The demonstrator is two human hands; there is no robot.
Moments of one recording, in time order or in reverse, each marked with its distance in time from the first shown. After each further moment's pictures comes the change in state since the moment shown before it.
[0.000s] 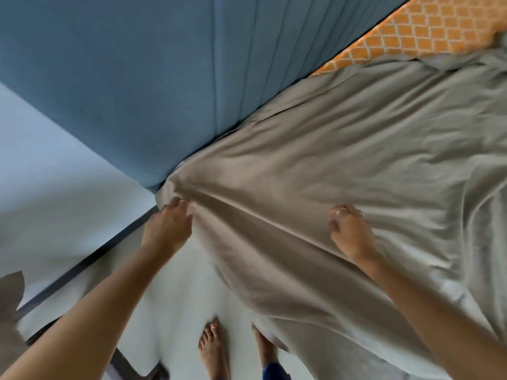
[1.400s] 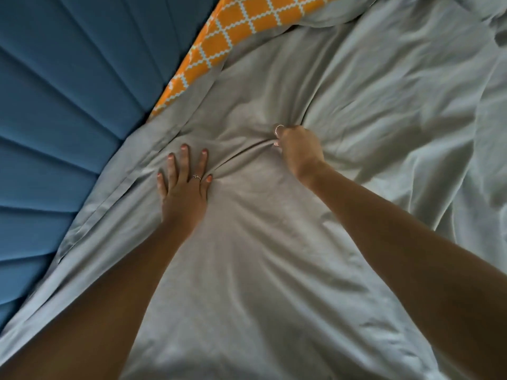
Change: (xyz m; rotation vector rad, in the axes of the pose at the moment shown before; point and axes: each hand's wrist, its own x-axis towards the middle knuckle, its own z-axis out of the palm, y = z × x) left_hand 0.286 0.339 0.080 0.197 0.119 0.370; right_hand 0.327 0.157 -0.080 0.011 0.068 0.009
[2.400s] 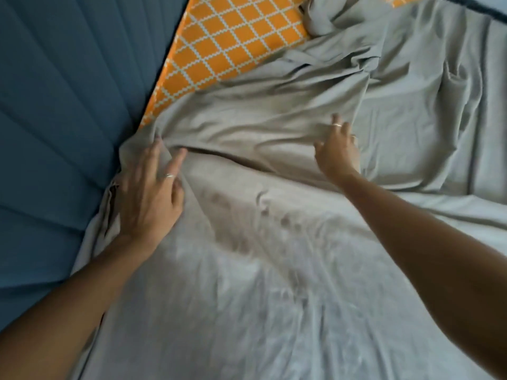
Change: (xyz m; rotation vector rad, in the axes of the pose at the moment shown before) left_hand 0.114 -0.002 -0.080 -0.055 0.379 0.508; right_hand 0.008 0.088 -0.065 0.102 0.306 0.700
